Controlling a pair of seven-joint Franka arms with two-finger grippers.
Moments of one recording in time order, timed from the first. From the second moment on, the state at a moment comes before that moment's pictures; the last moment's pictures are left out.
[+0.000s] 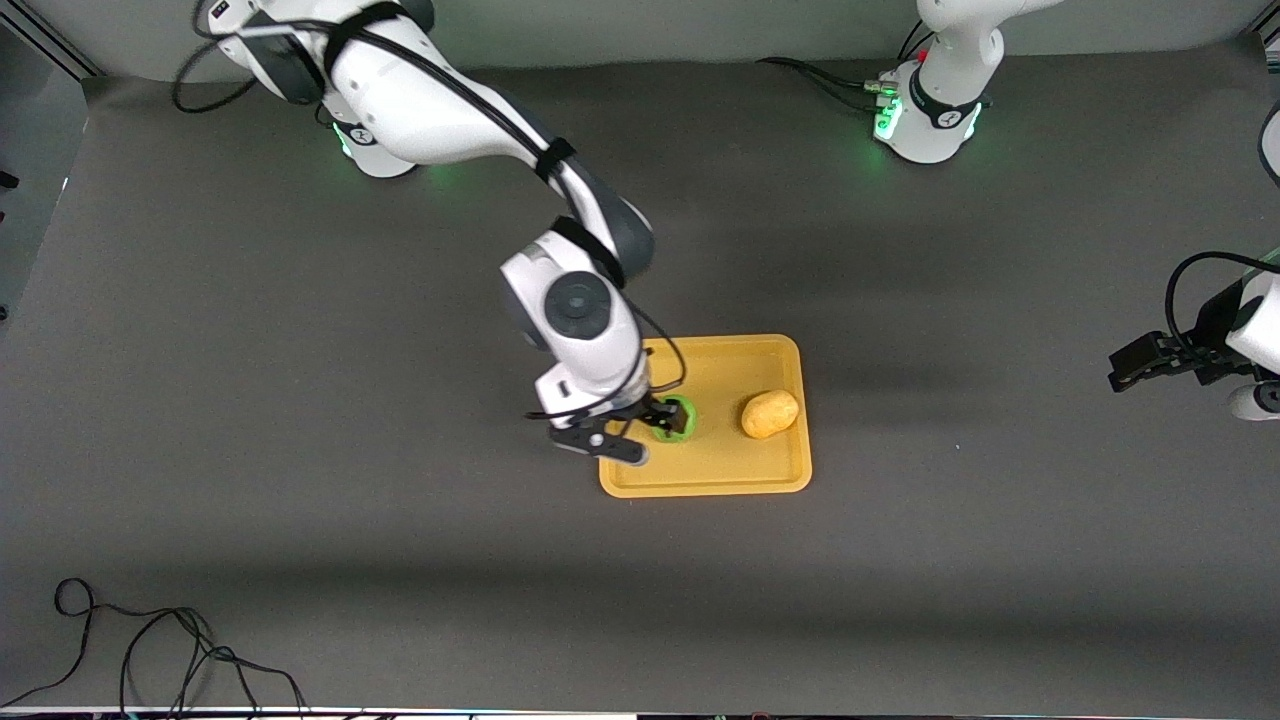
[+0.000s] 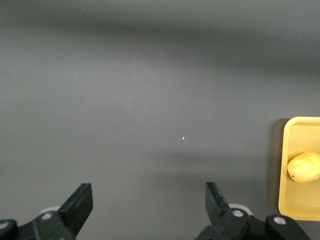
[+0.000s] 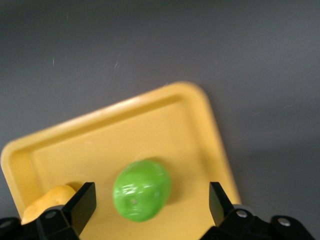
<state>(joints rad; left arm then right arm) 0.30 0.10 -0.26 -1.70 0.04 1.89 -0.05 0.65 0.75 -0.03 -1.25 0.05 2.13 0.93</state>
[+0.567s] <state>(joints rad) 0.29 0.08 -0.27 -1.66 0.04 1.81 -0.05 0.46 0.29 -0.20 -1.64 0.05 1.98 0.51</state>
